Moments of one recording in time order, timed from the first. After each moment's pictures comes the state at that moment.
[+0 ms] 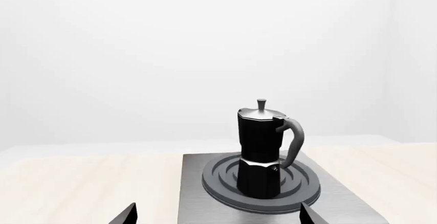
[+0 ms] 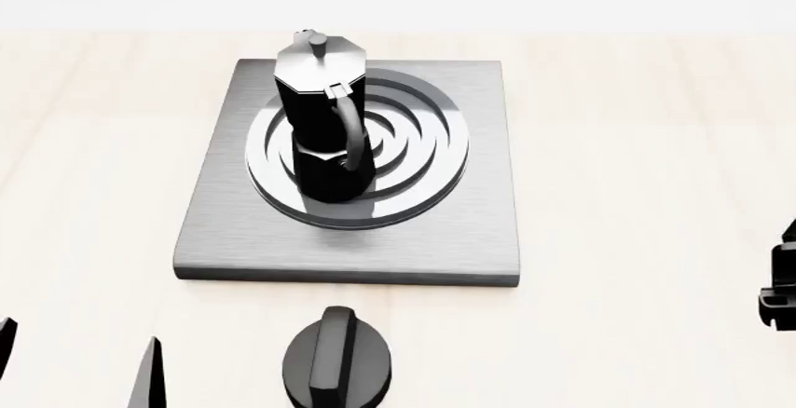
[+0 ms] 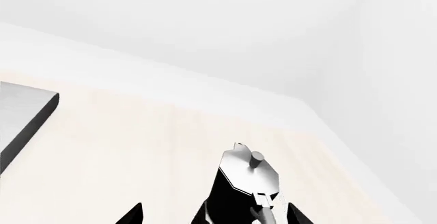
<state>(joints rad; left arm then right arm) 0.09 -0.45 0.35 0.65 -0.27 -0.09 -0.43 0.45 1.13 -0.27 -0.16 0.90 0.37 0.38</state>
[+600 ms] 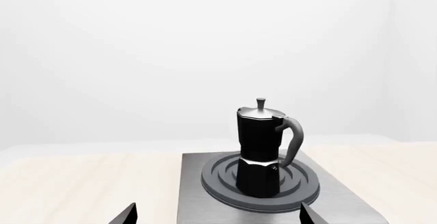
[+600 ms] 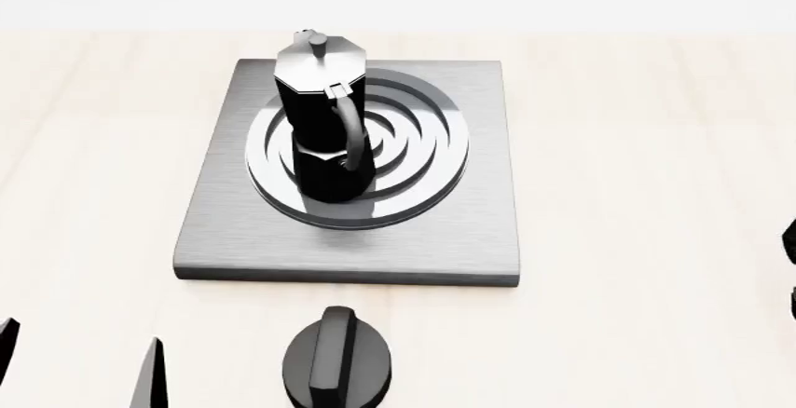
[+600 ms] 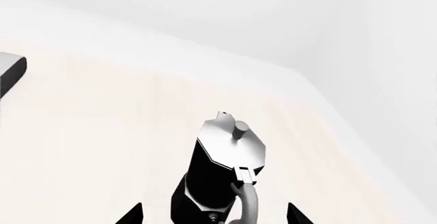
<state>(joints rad) 0.09 -0.45 0.36 0.65 -0.27 -0.09 -0.43 0.58 1.09 -0.33 0.03 0.86 0.46 0.26</state>
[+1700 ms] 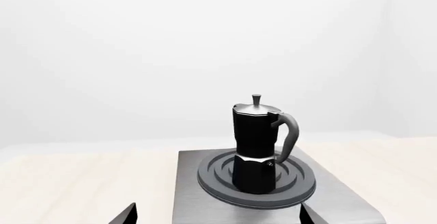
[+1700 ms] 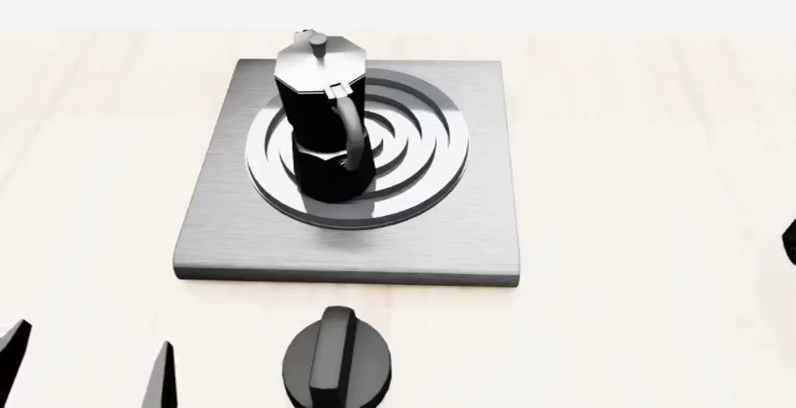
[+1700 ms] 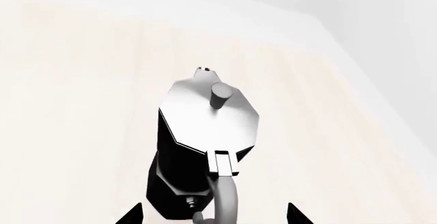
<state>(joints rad) 0.08 -0.45 0.38 0.63 -0.27 -0.09 -0.44 0.99 0.93 -0.53 0.57 0.65 0.56 -0.08</state>
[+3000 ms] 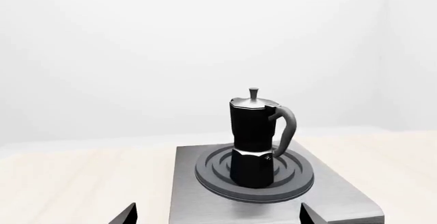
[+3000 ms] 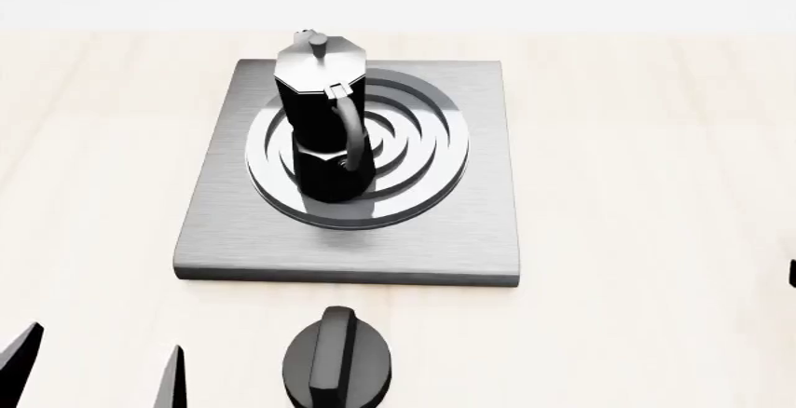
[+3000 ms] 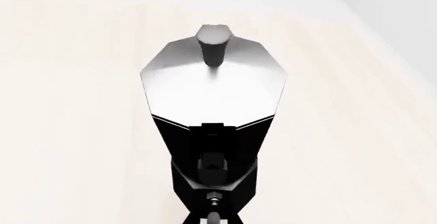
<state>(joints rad) 0.07 -0.45 0.41 0.61 -0.26 -0.09 -0.44 1.20 0.68 -0.57 1.20 0.52 0.29 -0.26</state>
